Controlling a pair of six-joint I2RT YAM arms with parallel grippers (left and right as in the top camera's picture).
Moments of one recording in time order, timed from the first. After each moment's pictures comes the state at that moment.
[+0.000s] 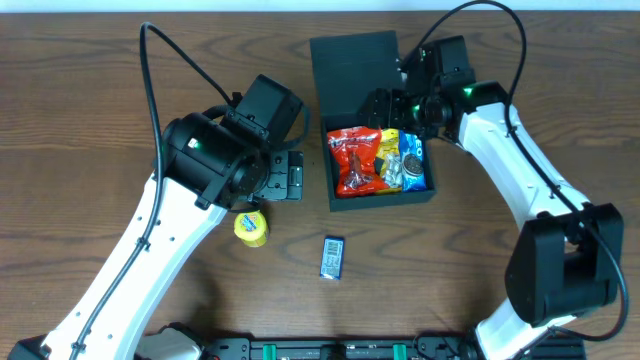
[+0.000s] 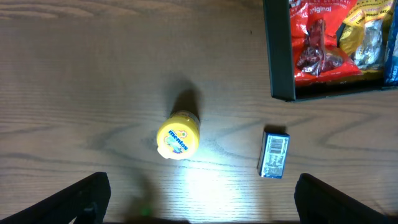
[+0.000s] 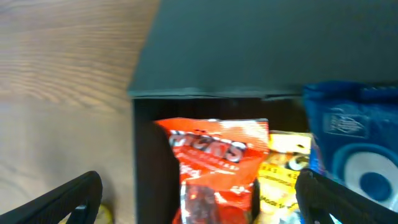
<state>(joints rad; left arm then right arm) -0.58 1.48 1.68 -1.50 -0.14 -0.50 0.22 1.81 1.43 -0.67 -0.41 0.35</state>
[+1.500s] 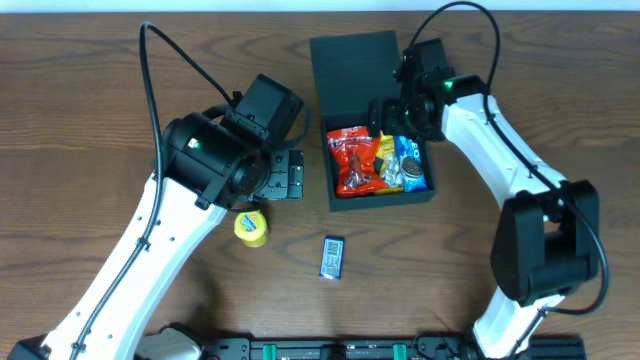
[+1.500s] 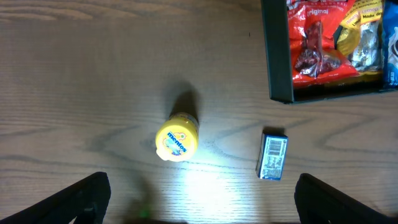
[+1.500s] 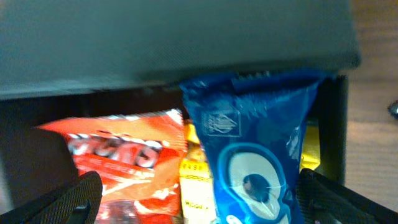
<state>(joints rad) -0.58 1.48 1.68 -1.49 -0.14 -0.50 0.26 1.92 1.48 -0.79 -0.12 0.31</state>
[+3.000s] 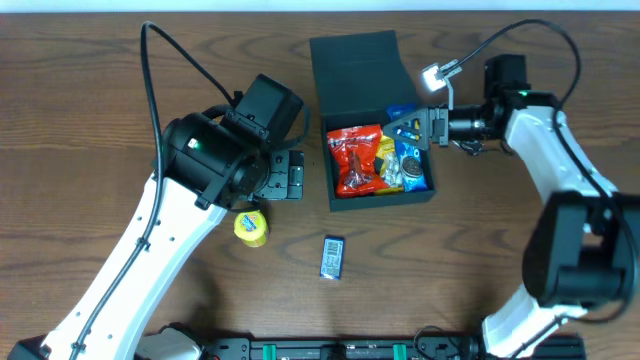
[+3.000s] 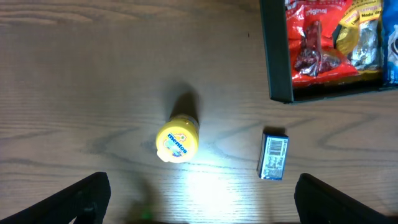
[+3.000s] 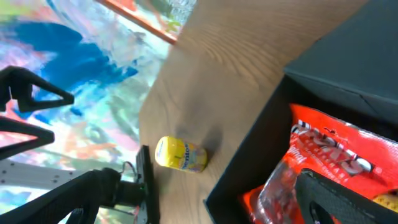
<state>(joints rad) -0.58 1.48 1.68 -1.49 -0.14 -0.49 -0.03 1.89 1.33 -0.72 -1.30 -0.25</state>
